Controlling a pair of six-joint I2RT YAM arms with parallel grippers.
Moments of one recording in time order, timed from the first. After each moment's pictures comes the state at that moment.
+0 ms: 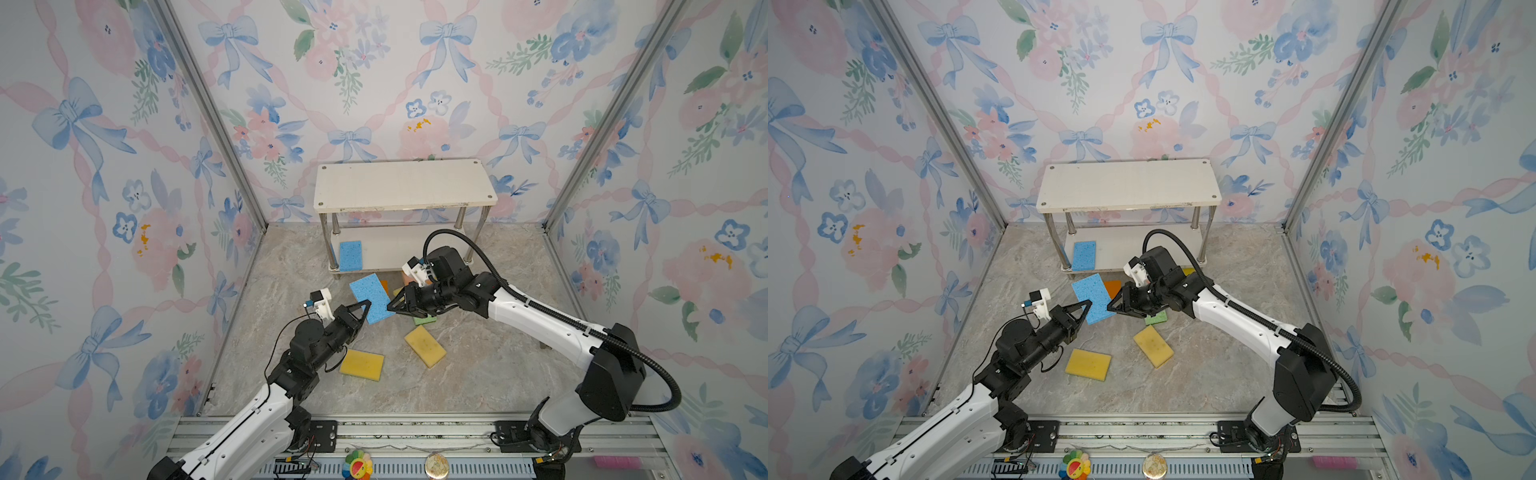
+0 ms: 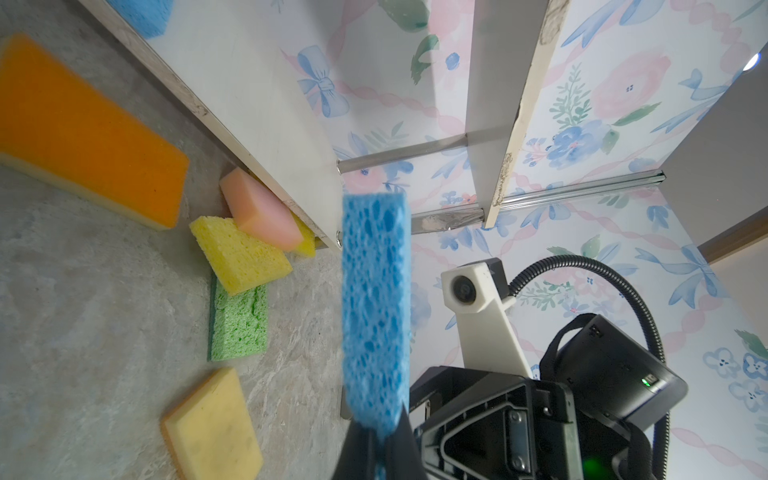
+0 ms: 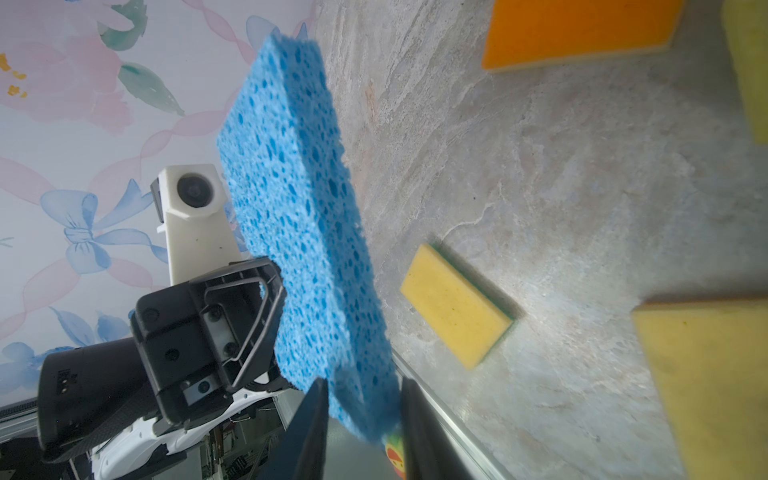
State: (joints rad) left arm -0.52 0.72 0.30 0.34 0.13 -1.33; right arm 0.77 1.58 1.31 -0.48 -0.58 0.85
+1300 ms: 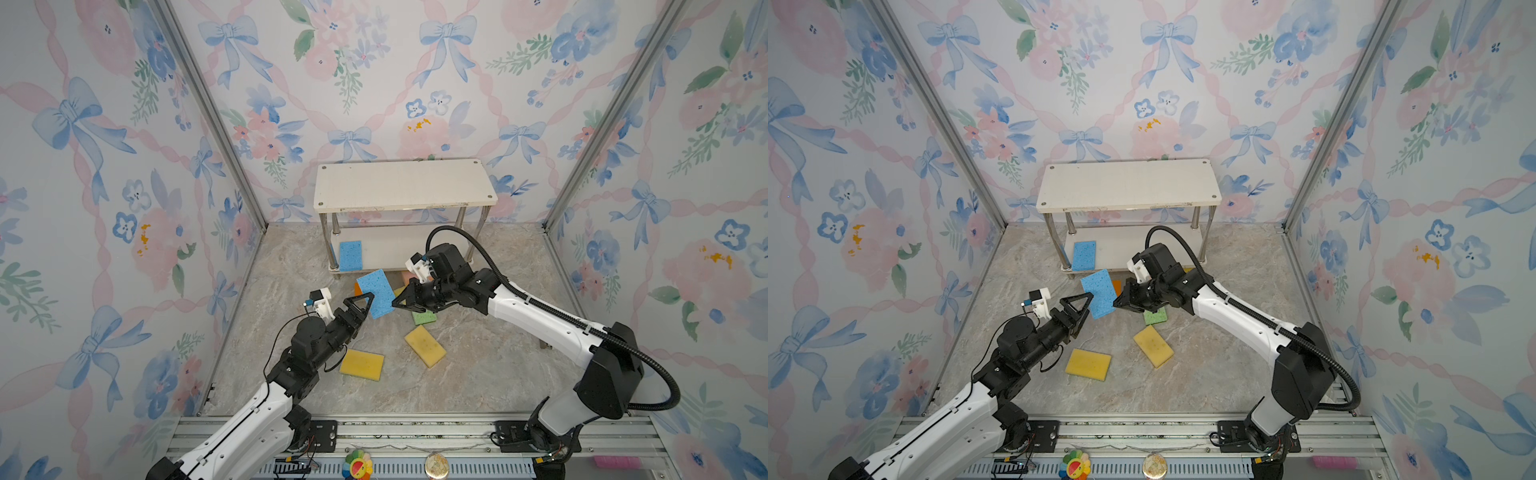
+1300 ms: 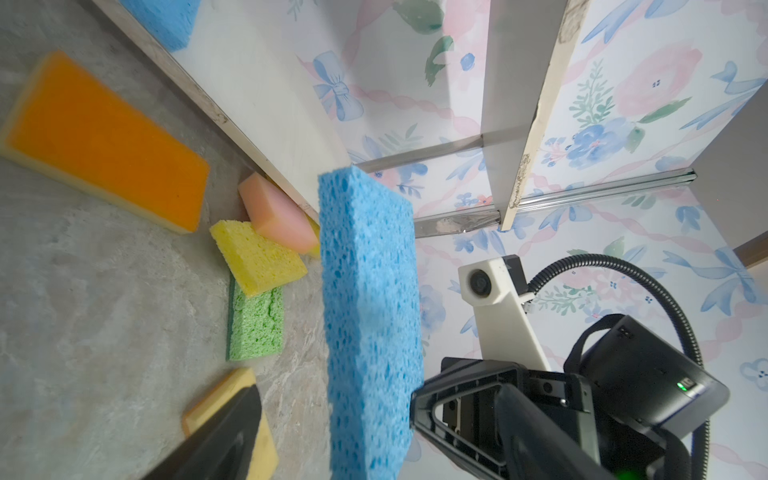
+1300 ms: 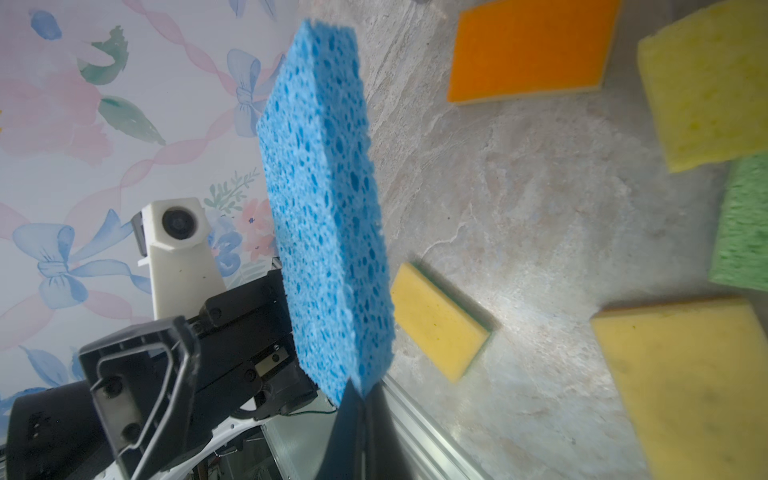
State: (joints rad) left arm -0.52 0.71 0.37 0.18 0.08 -1.27; right arm 0.74 1.60 1.36 -0.53 -0.49 0.85
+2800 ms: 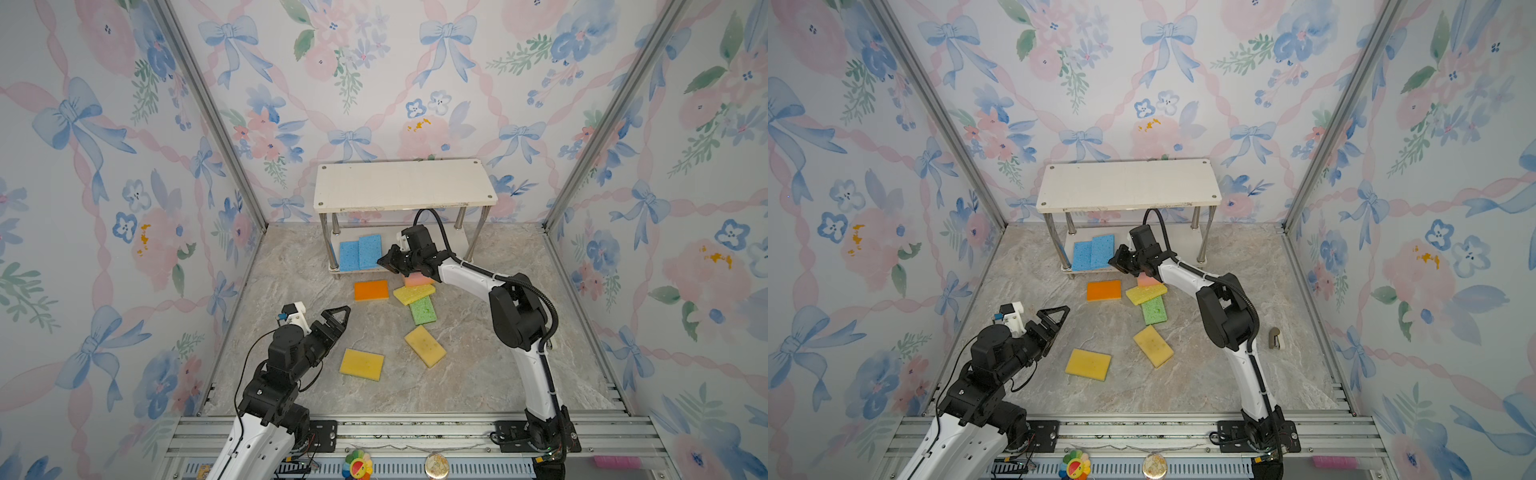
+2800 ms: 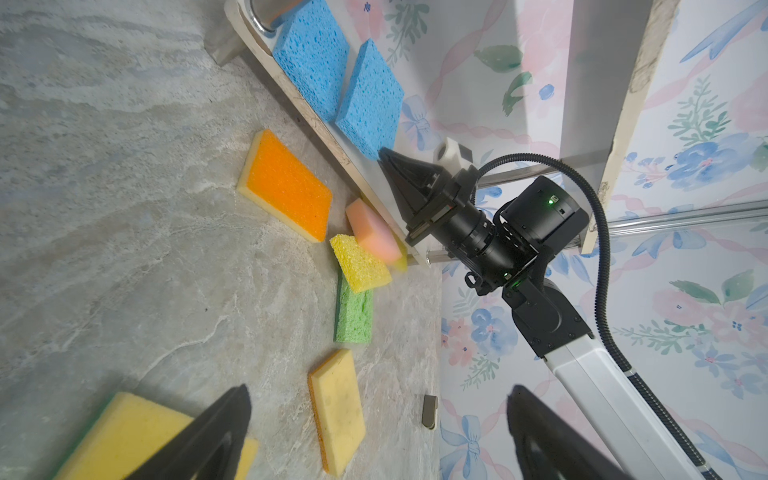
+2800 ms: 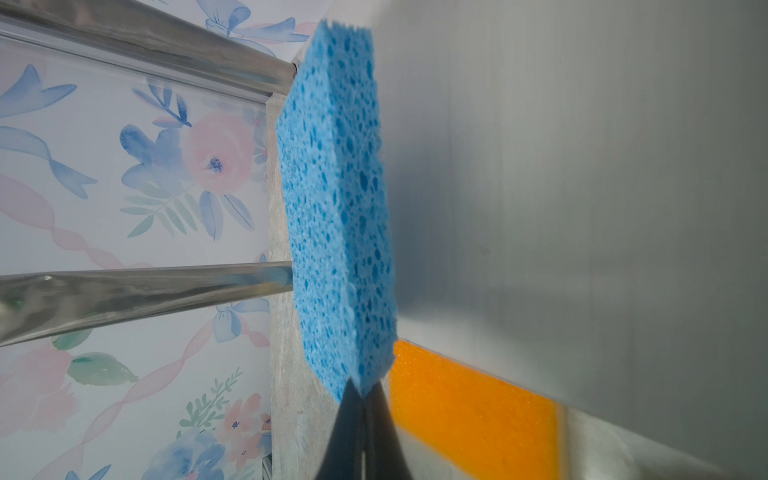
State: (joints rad) left arm -0.31 0.41 0.41 -0.34 0.17 -1.17; right arm 0.60 2.26 1.80 -0.13 -0.41 0.98
